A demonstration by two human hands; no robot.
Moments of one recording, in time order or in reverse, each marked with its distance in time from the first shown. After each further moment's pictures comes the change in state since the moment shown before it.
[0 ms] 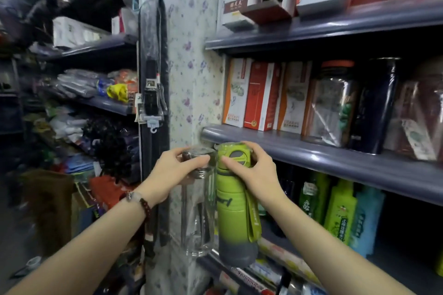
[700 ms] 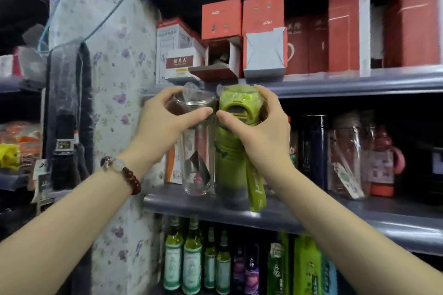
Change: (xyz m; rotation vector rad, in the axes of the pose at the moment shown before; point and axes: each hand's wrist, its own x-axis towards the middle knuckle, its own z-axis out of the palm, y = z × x) left_hand 0.116 0.163 0.046 -0.044 -0.074 0.709; right_hand 0.079 -0.144 -0.061 -0.200 0.568 -0.473
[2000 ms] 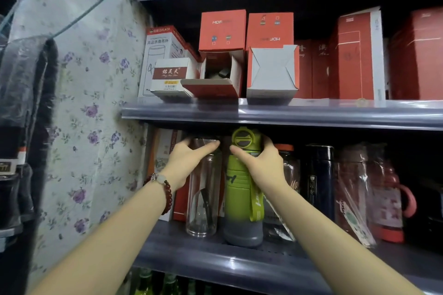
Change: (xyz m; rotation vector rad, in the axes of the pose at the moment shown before) left_hand 0.079 -0.131 0.085 -0.161 -0.095 -0.393; right_hand 0.071 0.111 0.018 -0.245 -0.031 0.281
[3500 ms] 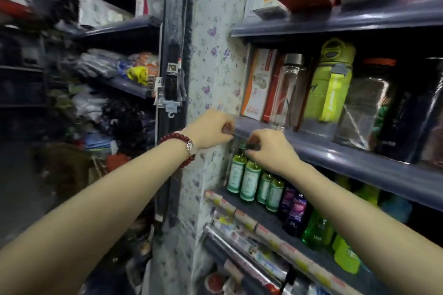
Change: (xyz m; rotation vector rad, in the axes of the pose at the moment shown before) left_hand -0.230 0.015 -0.085 1.253 -0.146 0.007; right_hand -0.182 0.002 0.020 -0.438 -0.794 -0.422
